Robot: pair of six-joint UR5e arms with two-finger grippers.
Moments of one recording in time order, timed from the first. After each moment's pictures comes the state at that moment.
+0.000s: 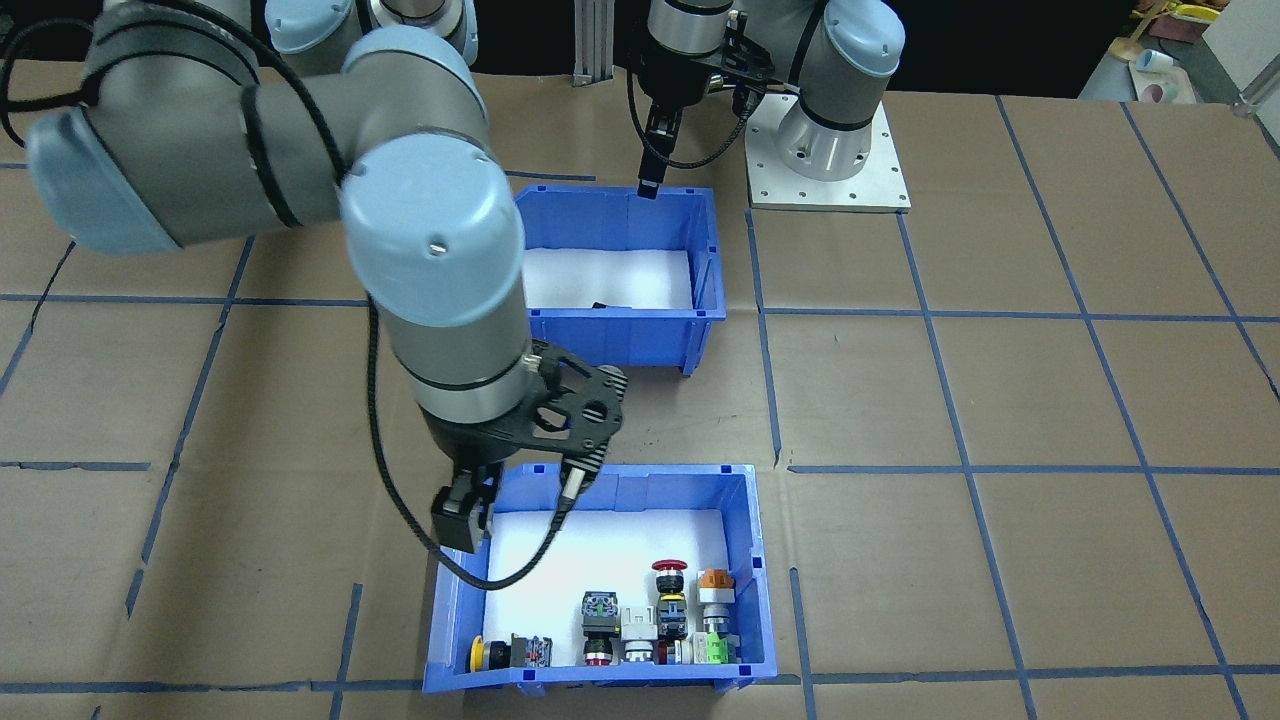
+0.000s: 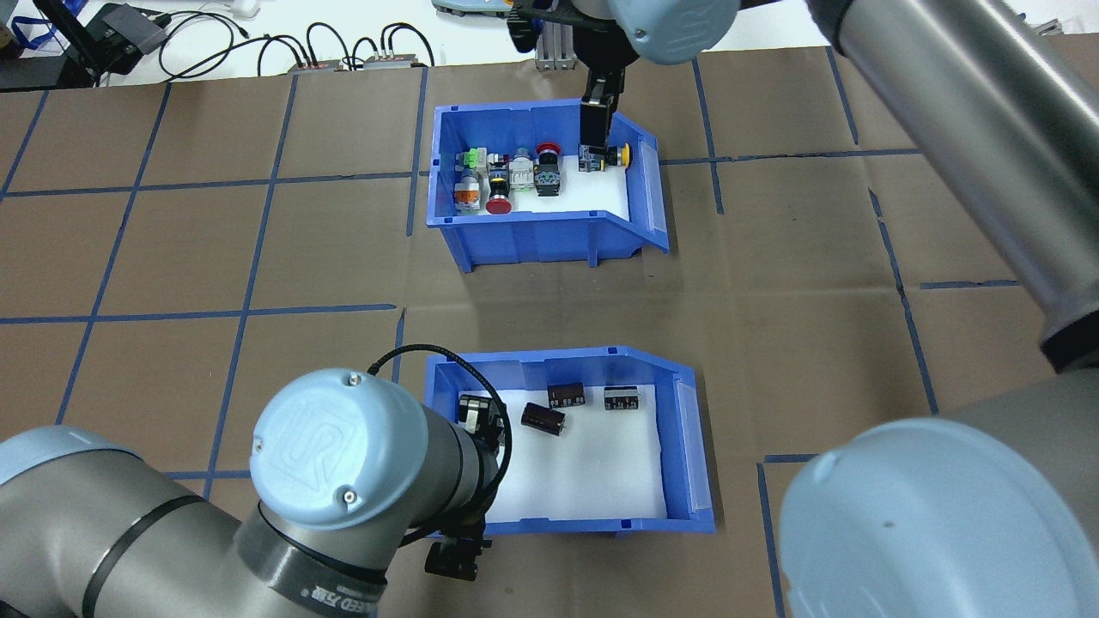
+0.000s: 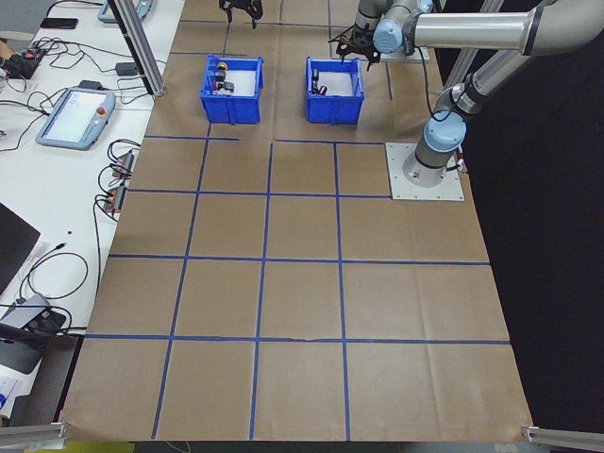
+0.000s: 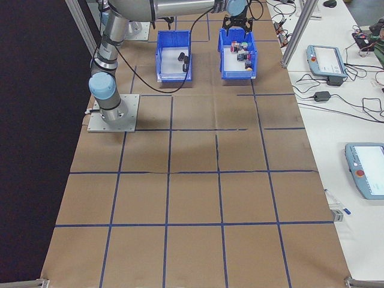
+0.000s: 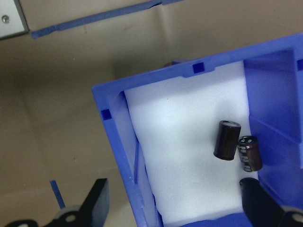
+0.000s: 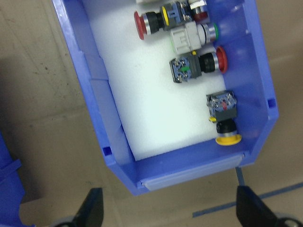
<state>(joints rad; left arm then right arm) -2.07 -1.26 -2.22 -1.13 1.51 -1.89 1.87 -1.00 1.06 -1.66 -1.60 -1.06</state>
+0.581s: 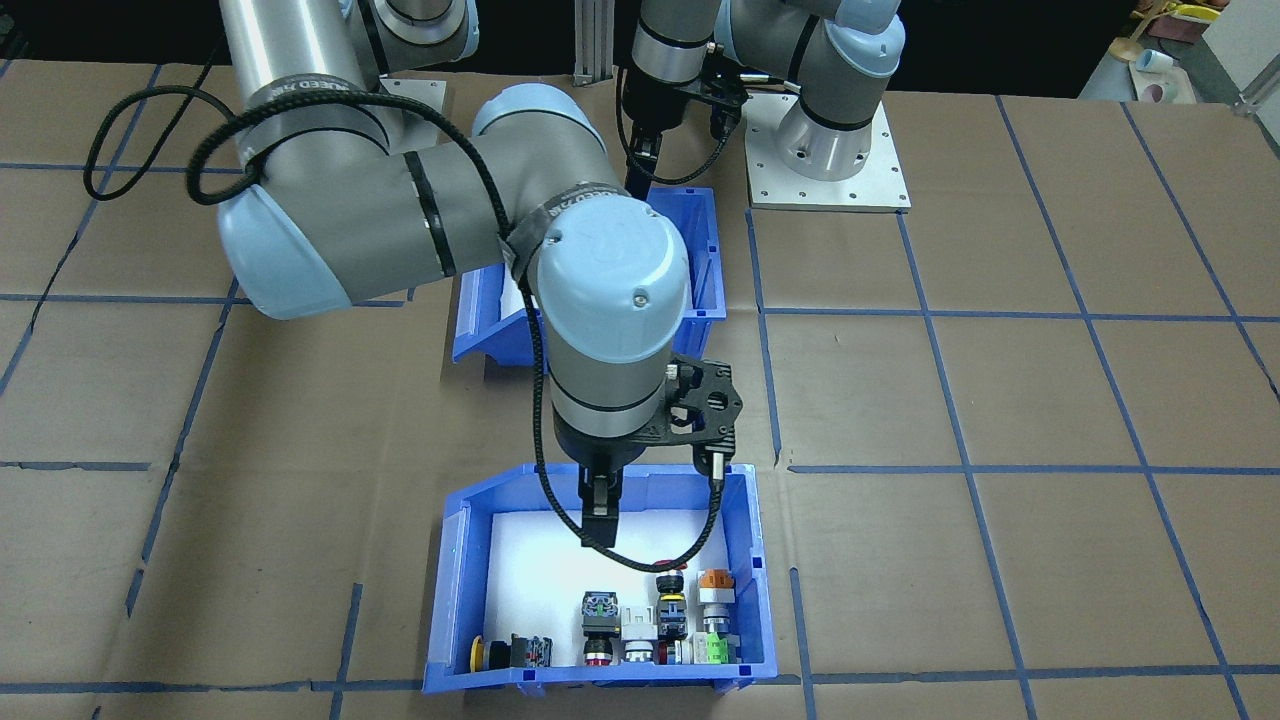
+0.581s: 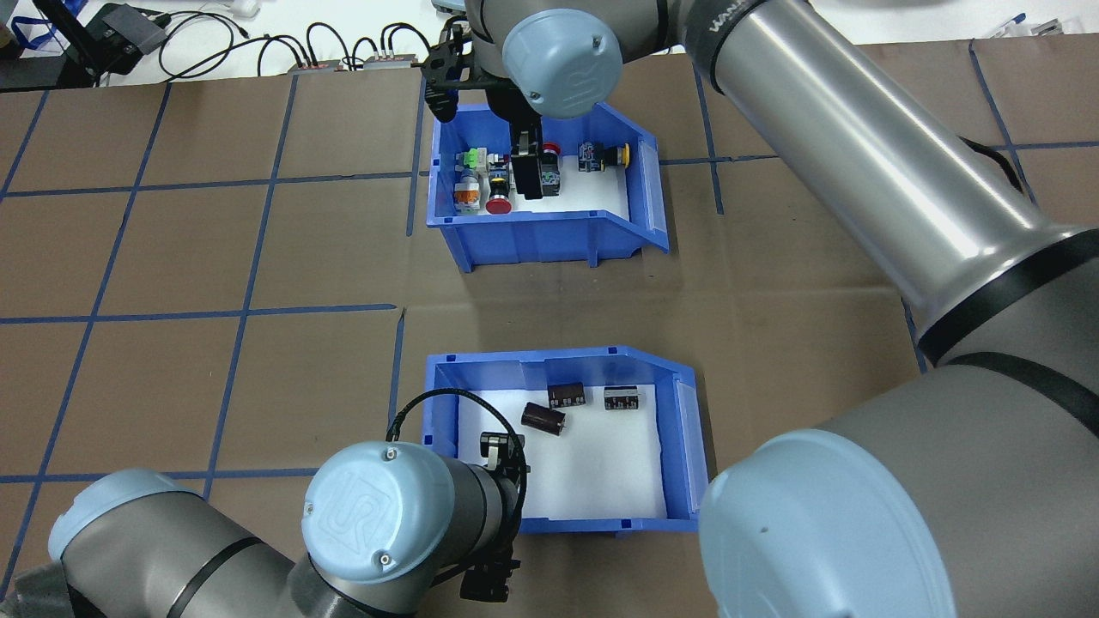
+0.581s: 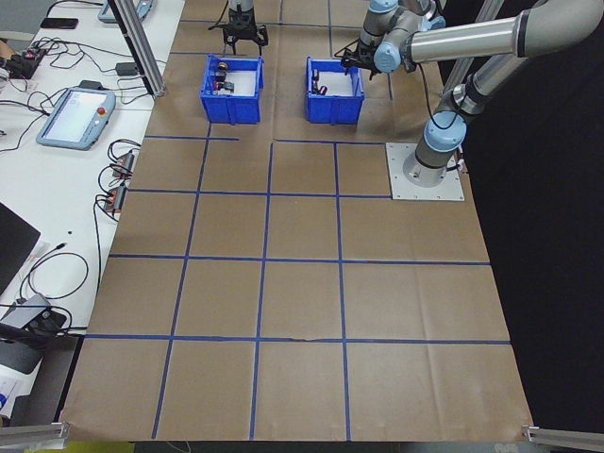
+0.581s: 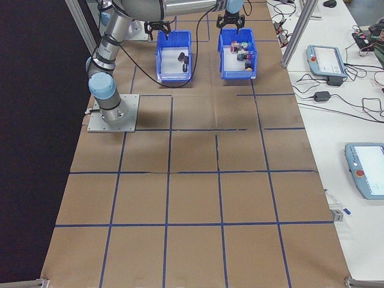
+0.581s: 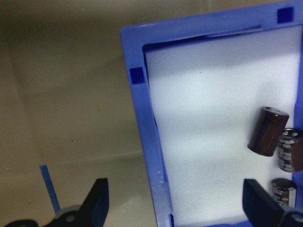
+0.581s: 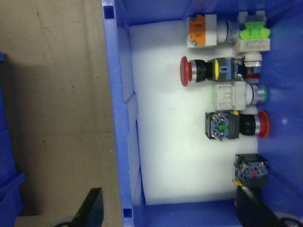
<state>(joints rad) -2.10 -1.31 -2.36 -0.89 1.47 -1.97 1.98 -0.93 1.03 -1.67 -1.60 -1.16</state>
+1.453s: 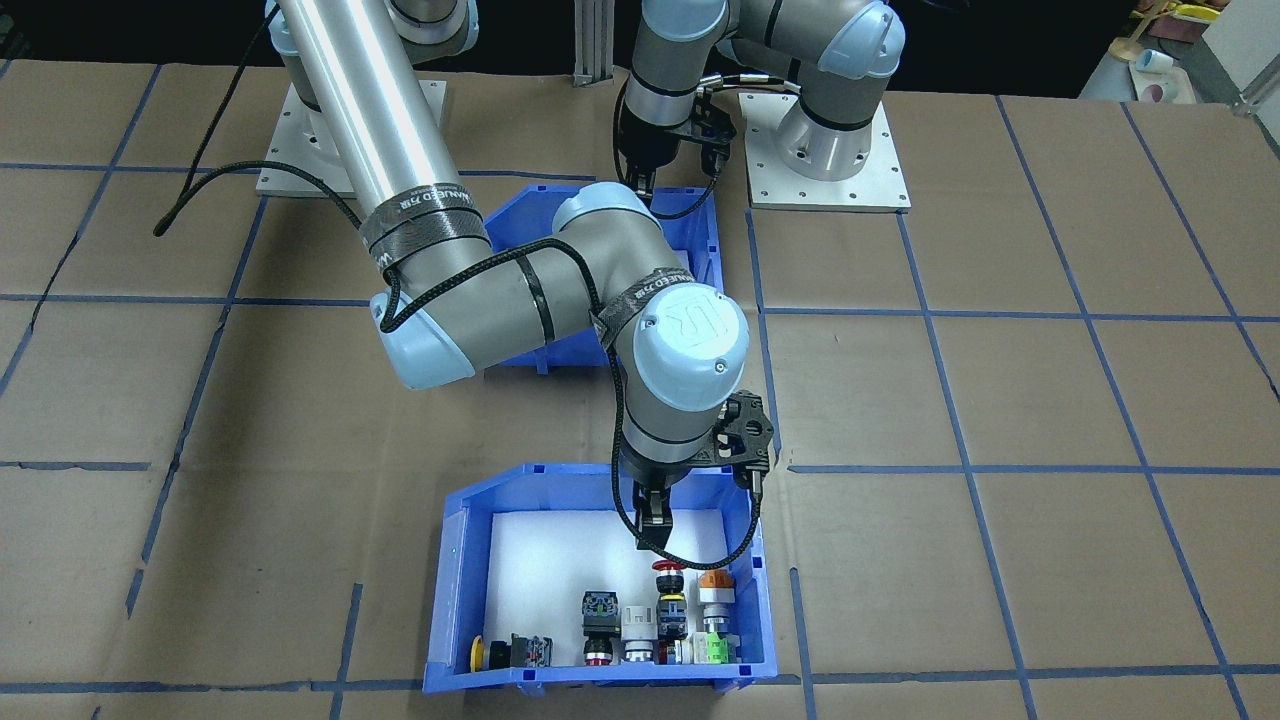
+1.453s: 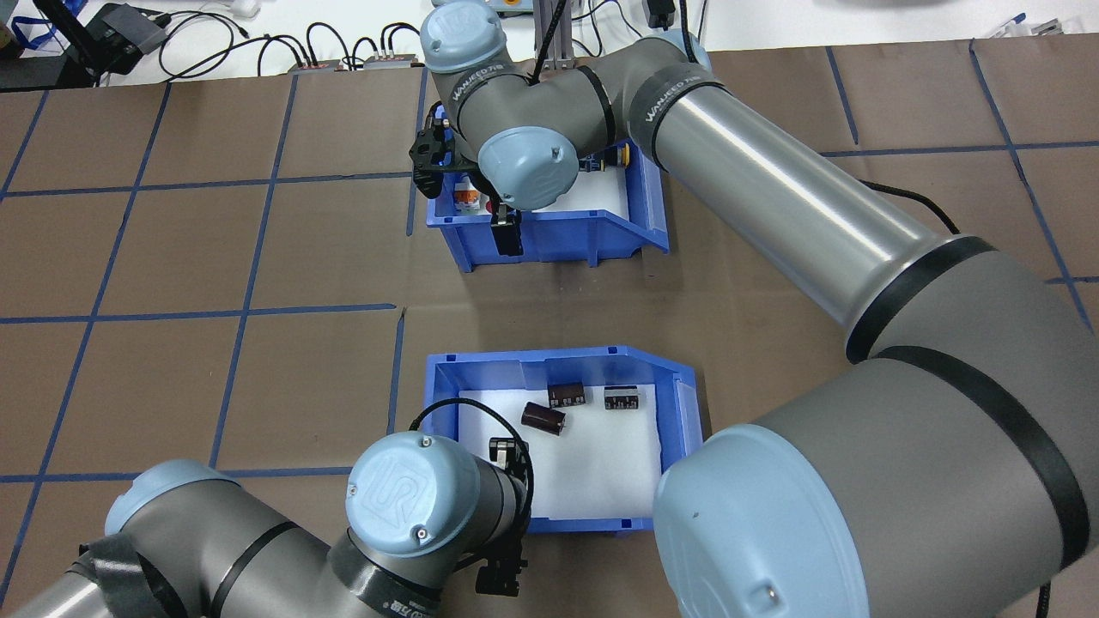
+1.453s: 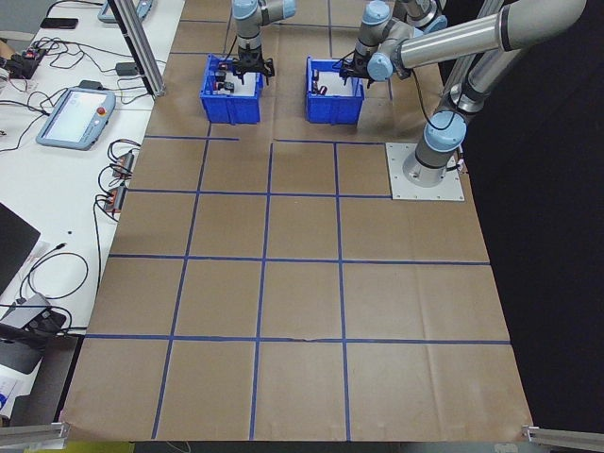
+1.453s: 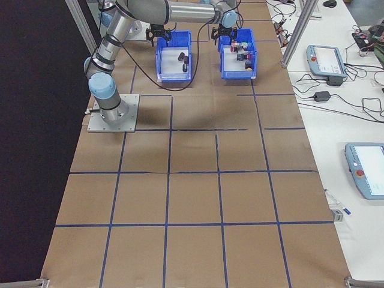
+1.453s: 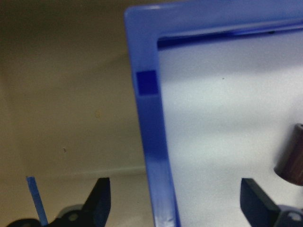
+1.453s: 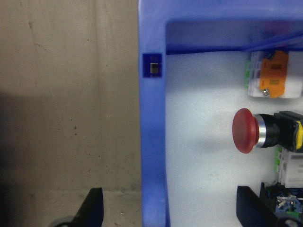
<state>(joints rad) -2.10 -1.41 -2.38 -0.83 1.47 -2.01 2.02 -0.87 1.18 -1.87 -1.61 -1.12</state>
